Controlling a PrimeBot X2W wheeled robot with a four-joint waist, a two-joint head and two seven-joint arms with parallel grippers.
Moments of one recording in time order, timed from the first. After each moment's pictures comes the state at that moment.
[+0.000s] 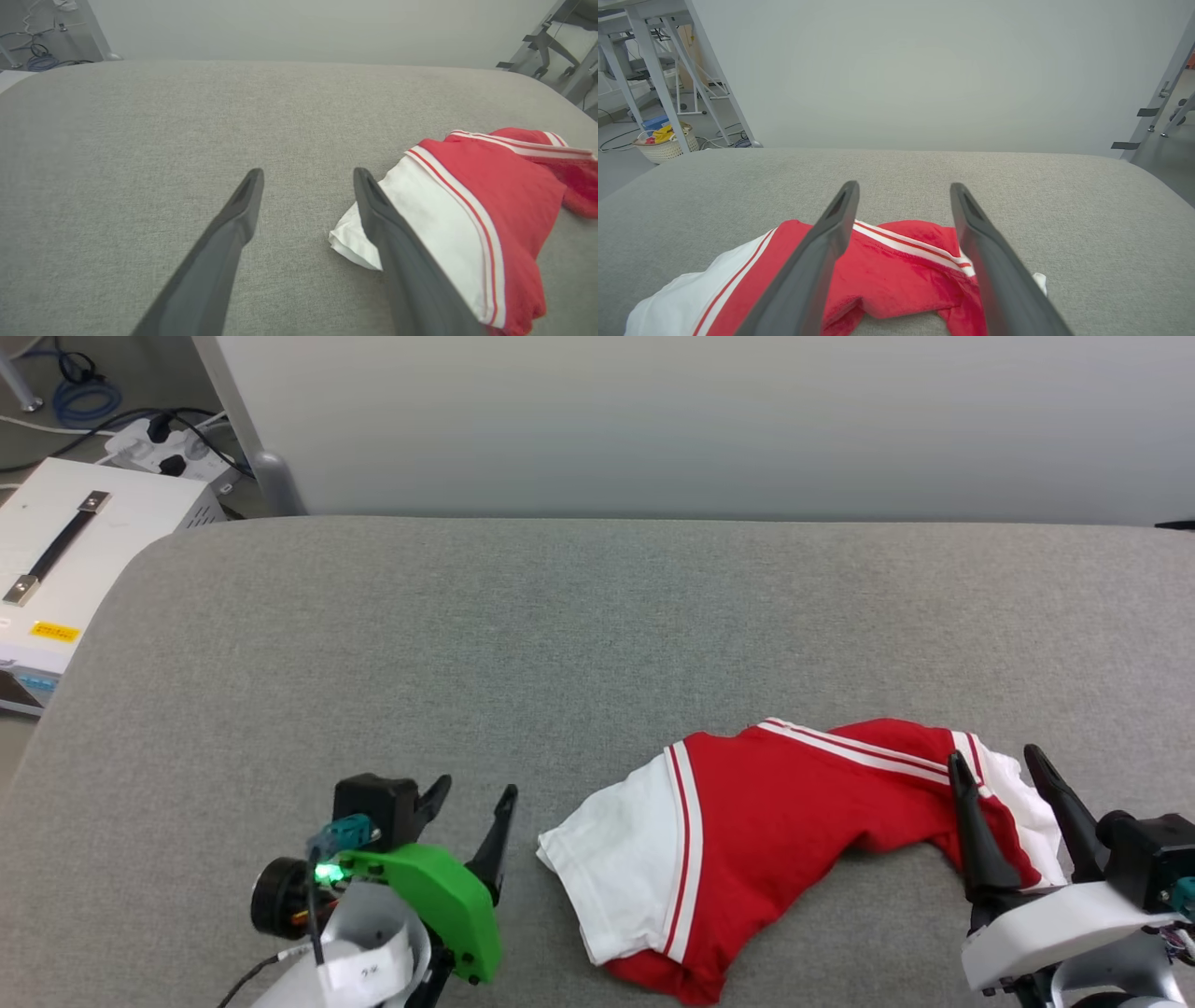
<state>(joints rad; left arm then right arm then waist) -0.21 0.44 -0.63 0.03 -0.68 0.25 0.04 0.11 -0.06 -0.03 -0.22 0.18 0.13 0.04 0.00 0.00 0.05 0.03</state>
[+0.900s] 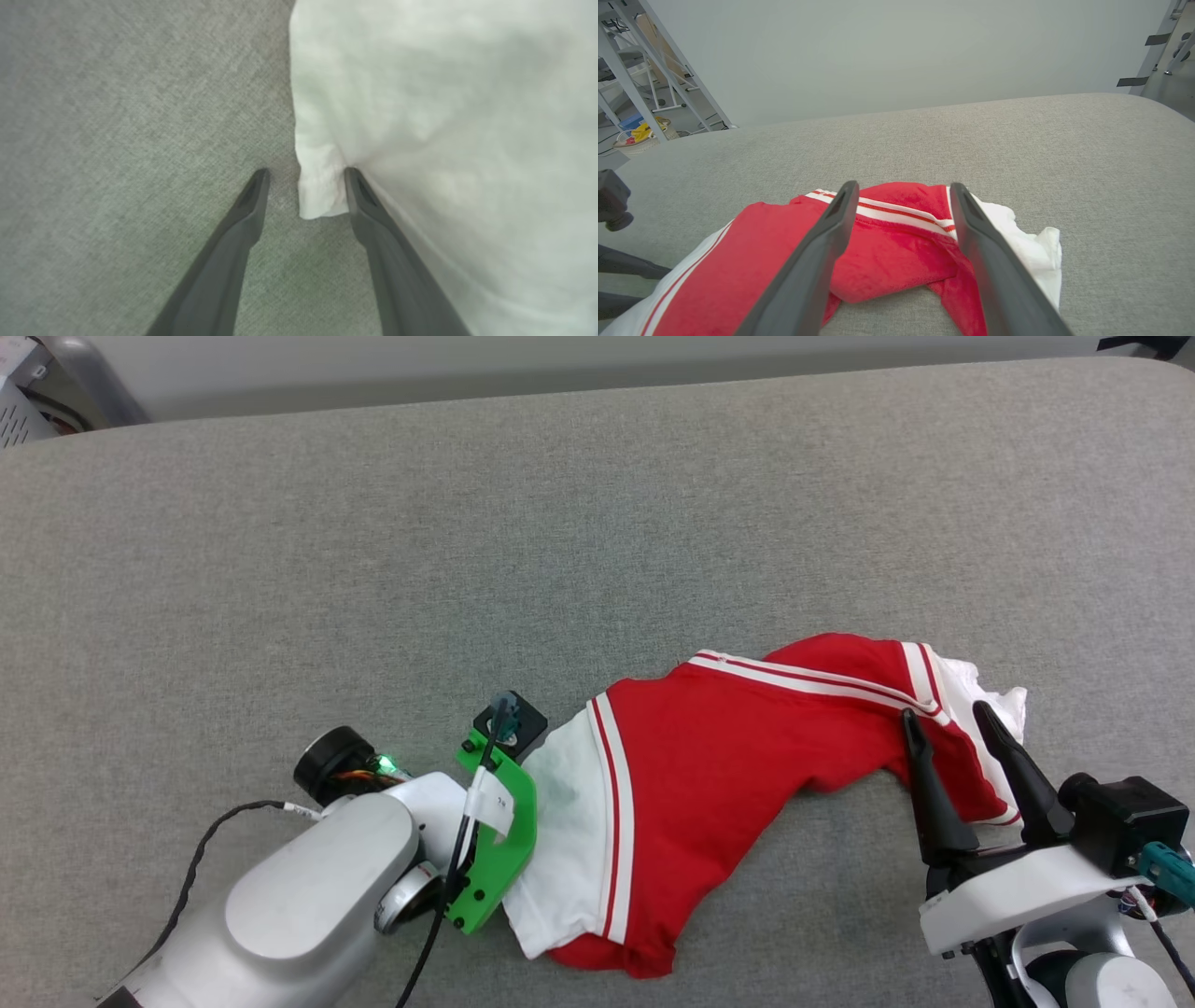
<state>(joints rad) -0.64 0.48 -0.97 0.29 -0.65 -0.06 0.76 0.02 -0.05 0.05 -0.18 0.24 0.13 0.00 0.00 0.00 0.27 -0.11</state>
